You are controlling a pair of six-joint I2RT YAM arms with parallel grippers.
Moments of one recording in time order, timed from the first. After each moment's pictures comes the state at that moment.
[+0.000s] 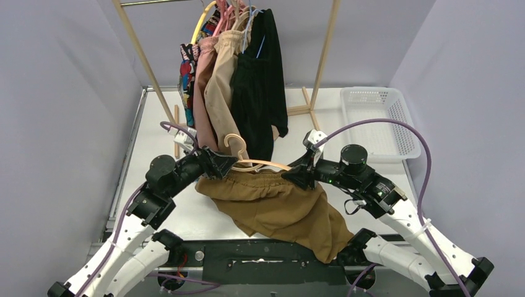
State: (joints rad) left arm -0.53 0.66 0.64 -0.07 0.21 -0.59; right arm 0.70 0.80 0.87 -0.32 -0.47 0.03
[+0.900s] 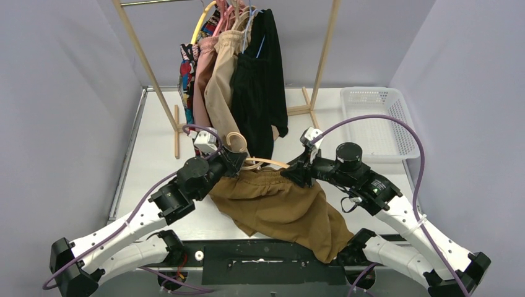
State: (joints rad) left arm -0.88 0.87 0.69 0.03 -0.35 -0.67; right arm 0.70 0.85 0.87 -0.31 -0.42 0.04
